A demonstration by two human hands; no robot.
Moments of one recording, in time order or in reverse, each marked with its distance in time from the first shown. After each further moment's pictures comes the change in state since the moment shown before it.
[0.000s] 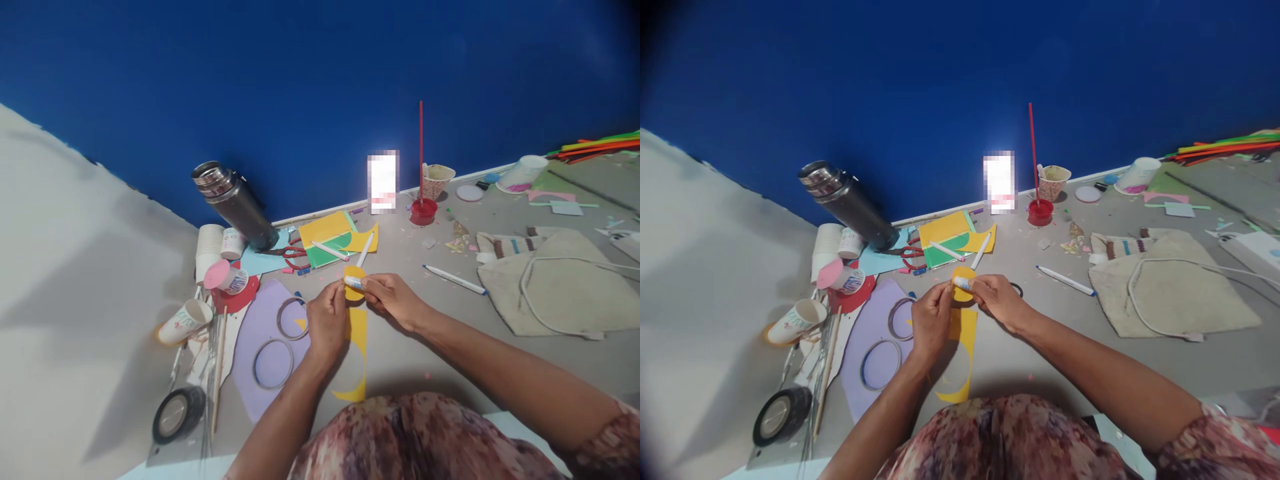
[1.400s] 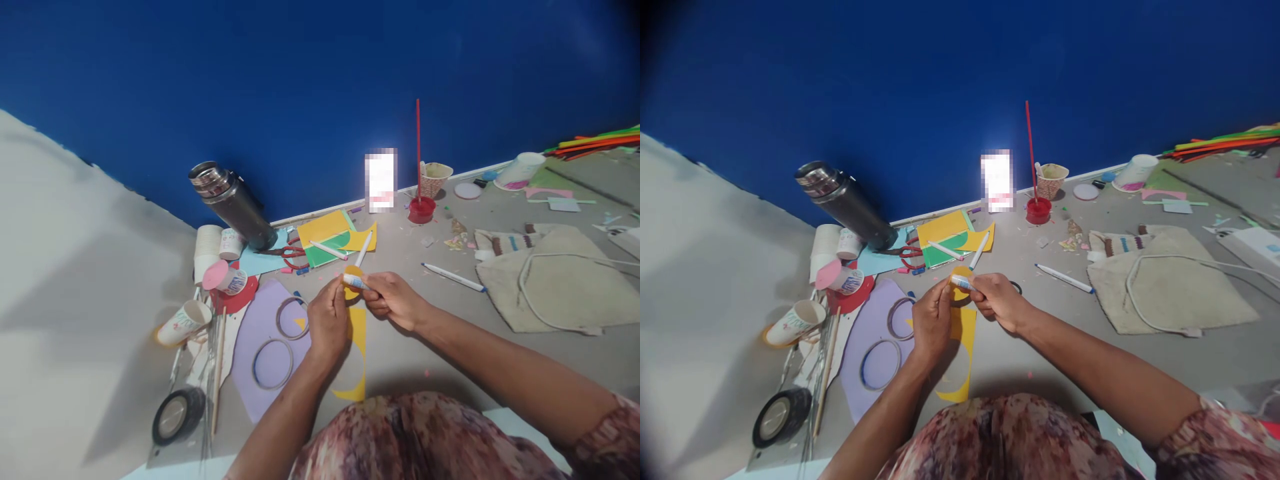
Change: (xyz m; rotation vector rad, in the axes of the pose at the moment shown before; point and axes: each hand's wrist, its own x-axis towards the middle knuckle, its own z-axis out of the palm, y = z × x) left_hand -0.003 -0.002 0.002 0.065 -0.019 0.141; right_hand -0.001 -0.006 0.001 0.400 -0.087 0.161
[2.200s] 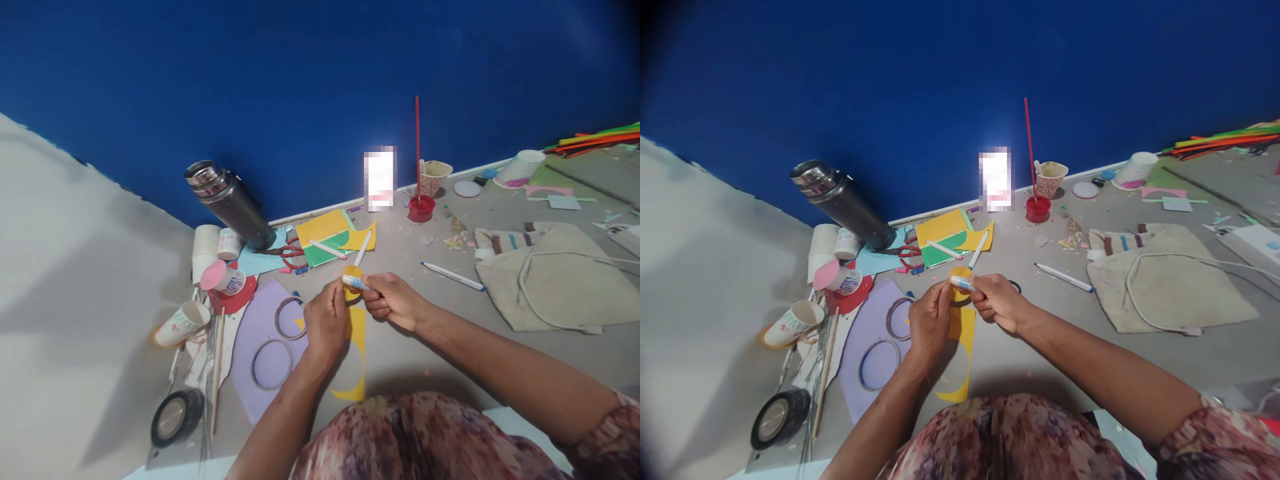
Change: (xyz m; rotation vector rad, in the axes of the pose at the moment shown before) left_hand 0.000 0.002 -0.004 0.157 -0.041 -0.010; right_hand 0.001 -0.002 -0.001 0.063 -0.026 0.086
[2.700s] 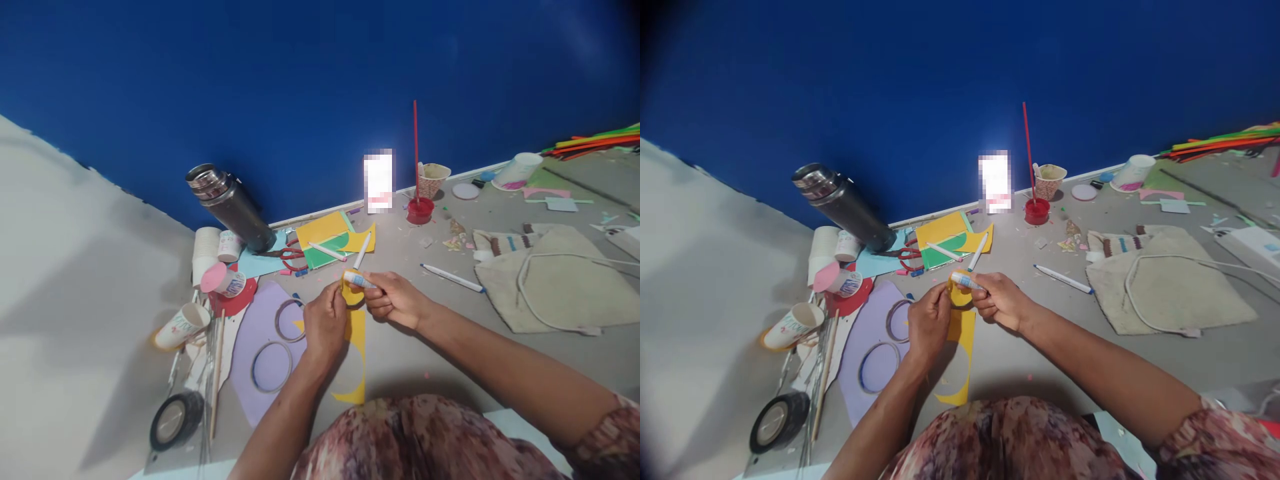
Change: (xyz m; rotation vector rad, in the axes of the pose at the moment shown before) left_hand 0.001 -0.002 -0.002 0.005 -0.013 -0.081; right_hand 0.001 -0.007 -0.008 0.108 -0.067 0.040
